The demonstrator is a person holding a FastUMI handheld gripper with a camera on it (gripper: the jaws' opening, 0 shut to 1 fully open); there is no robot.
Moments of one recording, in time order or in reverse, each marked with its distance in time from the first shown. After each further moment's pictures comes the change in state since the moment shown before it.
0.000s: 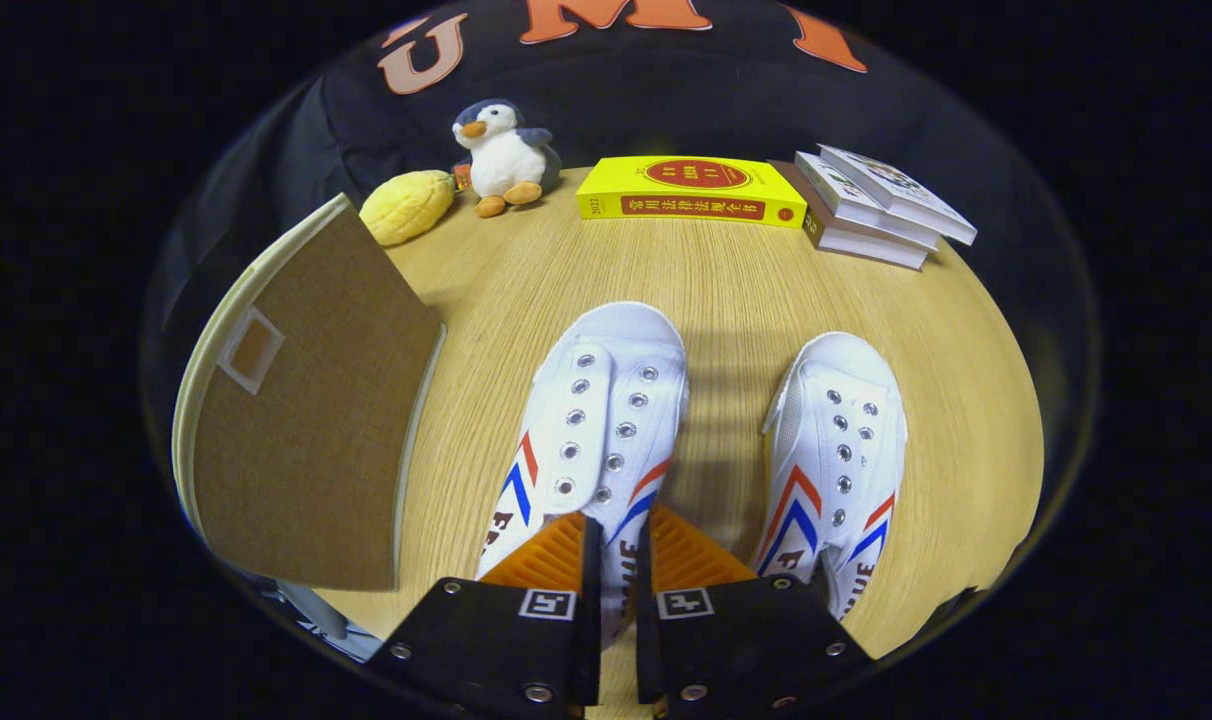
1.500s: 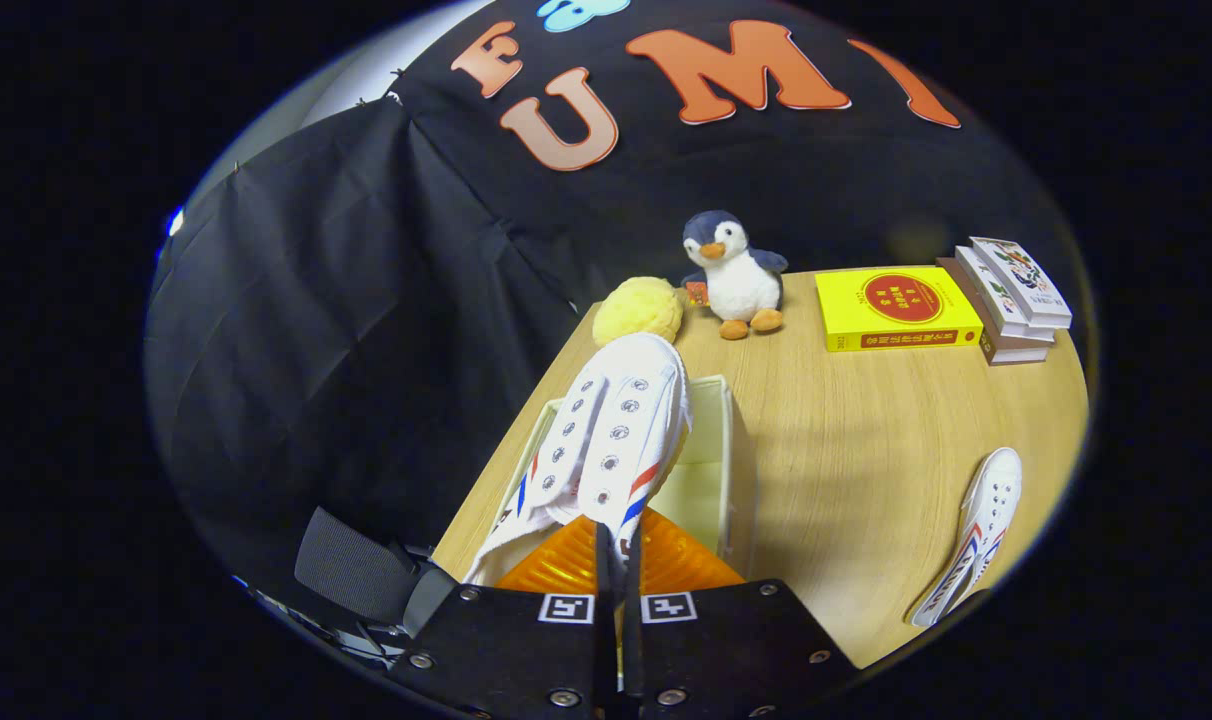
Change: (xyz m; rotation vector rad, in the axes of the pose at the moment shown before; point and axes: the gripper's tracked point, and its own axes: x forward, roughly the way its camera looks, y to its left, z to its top) arm -0.105 0.244 0.090 -0.075 -0.139 0.386
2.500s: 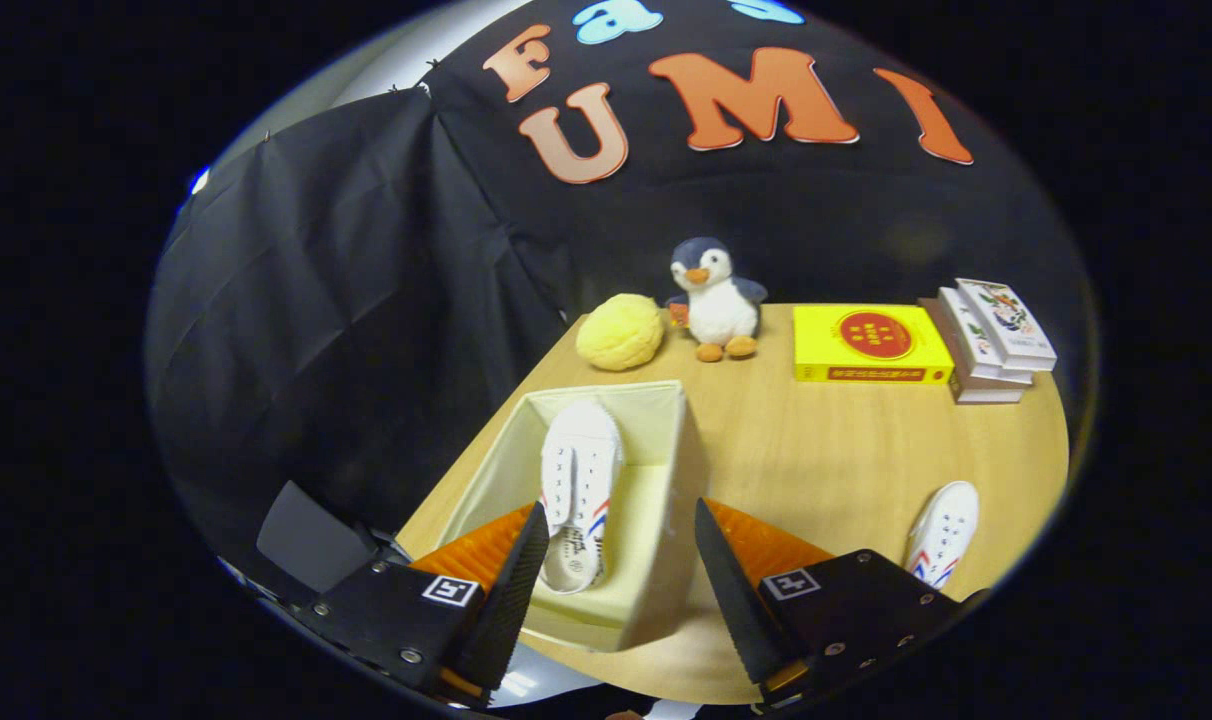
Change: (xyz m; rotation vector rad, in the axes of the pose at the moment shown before) arm -0.067 -0.075 0.014 -0.104 -0.132 -0.121
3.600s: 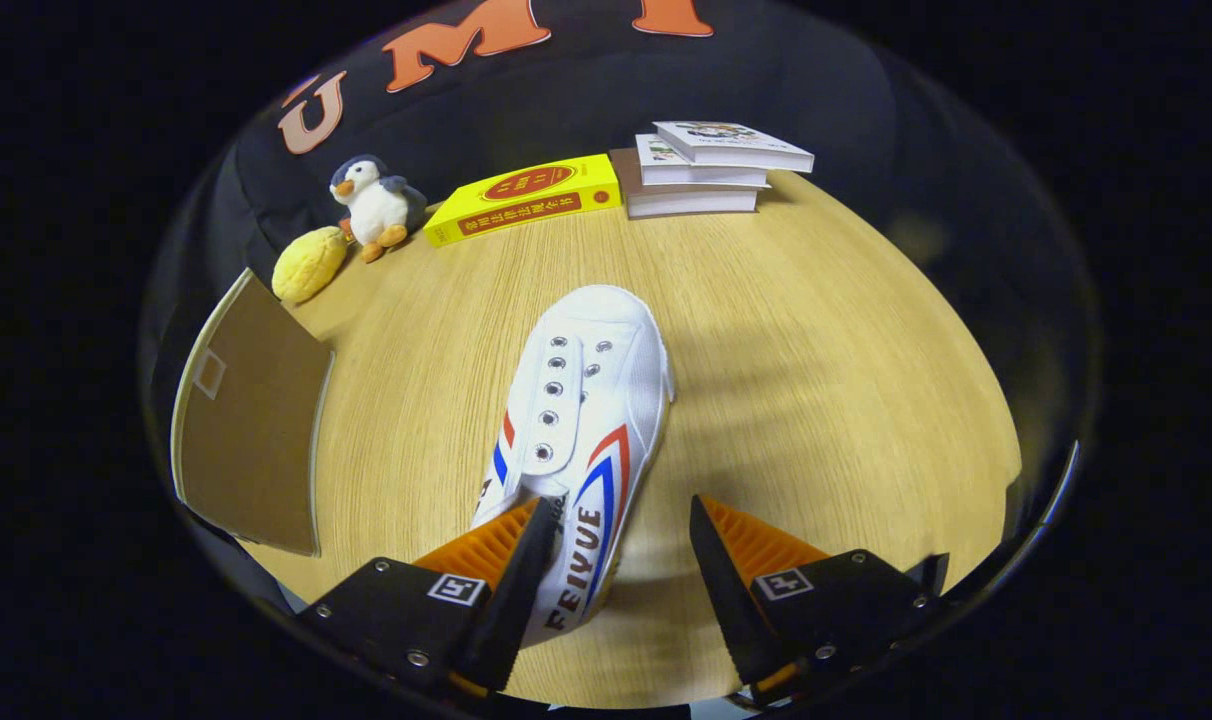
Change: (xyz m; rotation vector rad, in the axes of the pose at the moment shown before) arm -0.009 -0.266 -0.183 0.262 0.235 -0.421
